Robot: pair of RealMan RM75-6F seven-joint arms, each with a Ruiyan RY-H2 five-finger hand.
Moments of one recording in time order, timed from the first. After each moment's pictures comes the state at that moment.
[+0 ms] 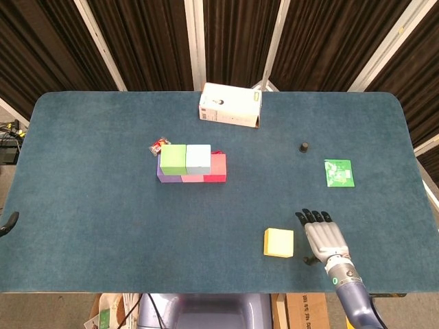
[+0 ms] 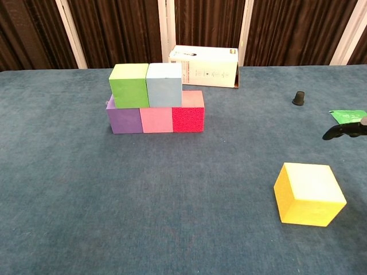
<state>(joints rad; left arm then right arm) -0.11 -1.12 -0.10 -1.53 1.45 1.67 -0.09 0.64 -1.12 0.06 -2.31 -0.48 1.25 -0.86</state>
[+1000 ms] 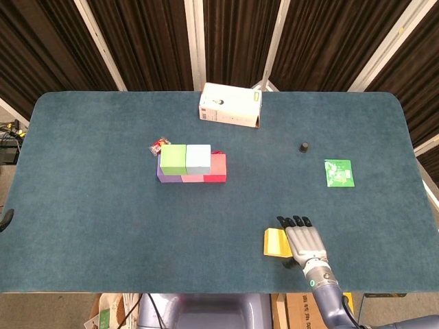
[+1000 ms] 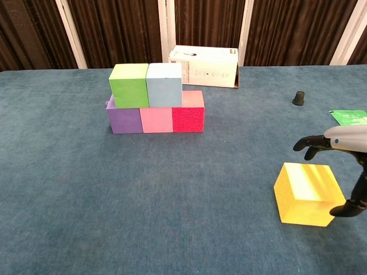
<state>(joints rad) -0.09 -1.12 -0.15 -1.54 1.41 1.64 -0.08 0.74 -1.33 0.07 -2.30 -0.39 1.43 -0.86</state>
